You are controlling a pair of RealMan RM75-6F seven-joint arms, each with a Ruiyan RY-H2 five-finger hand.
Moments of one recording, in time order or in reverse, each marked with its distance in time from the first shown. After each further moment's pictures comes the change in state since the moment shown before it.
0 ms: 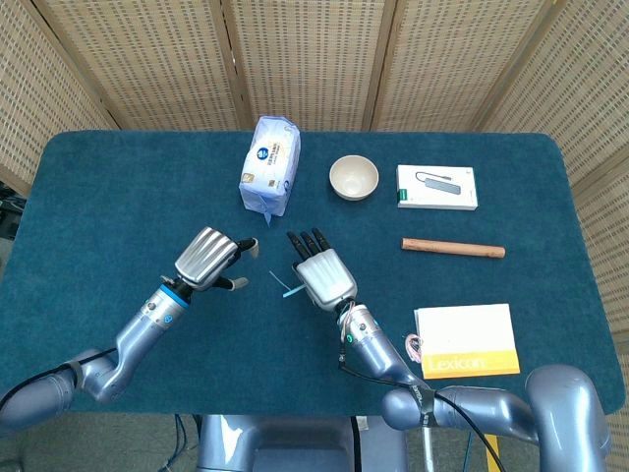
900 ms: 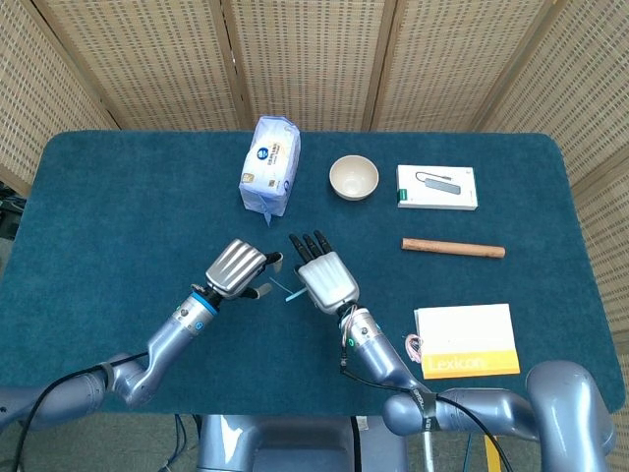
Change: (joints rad) left arm -0.068 -0.113 0.024 0.024 -0.106 -0.046 0.111; right arm 0.024 0.027 -0.043 -0.055 0.039 0.058 -0.007
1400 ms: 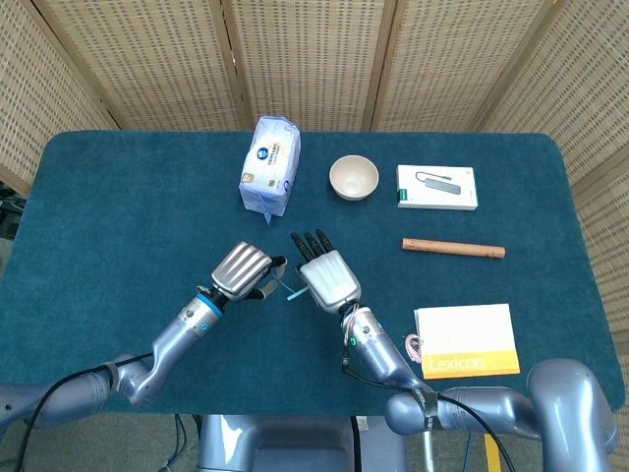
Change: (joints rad) left arm -0.017 -0.009 0.005 -0.010 -0.031 -0.011 0.007; right arm 0.009 0.015 -0.012 -0.009 0.005 0.011 0.011
